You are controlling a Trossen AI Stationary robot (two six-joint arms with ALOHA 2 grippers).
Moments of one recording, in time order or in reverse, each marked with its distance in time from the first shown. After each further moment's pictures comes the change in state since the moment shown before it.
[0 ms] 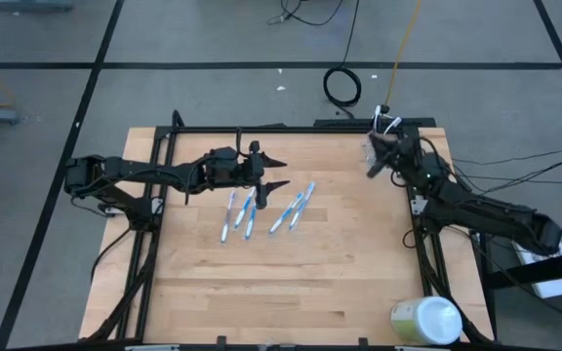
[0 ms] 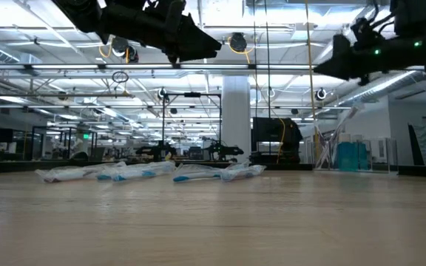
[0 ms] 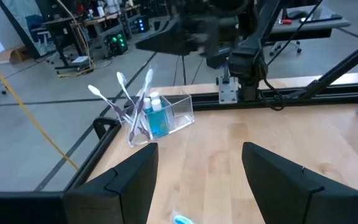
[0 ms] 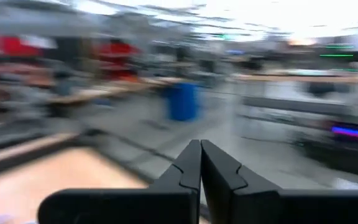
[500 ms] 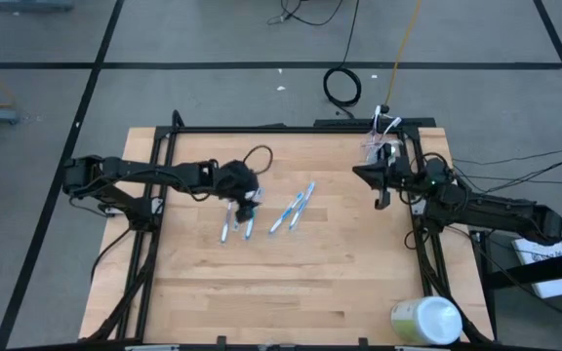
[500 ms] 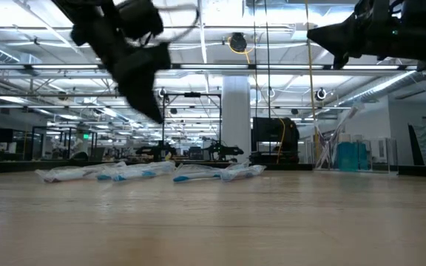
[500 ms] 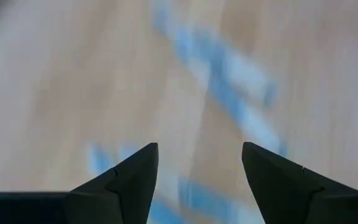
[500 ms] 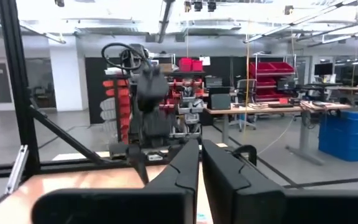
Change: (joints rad) left arm -0.002 -0.015 0.000 -0.712 -0.001 -0.233; right arm 0.145 0.003 0.000 0.122 -0.520 0.036
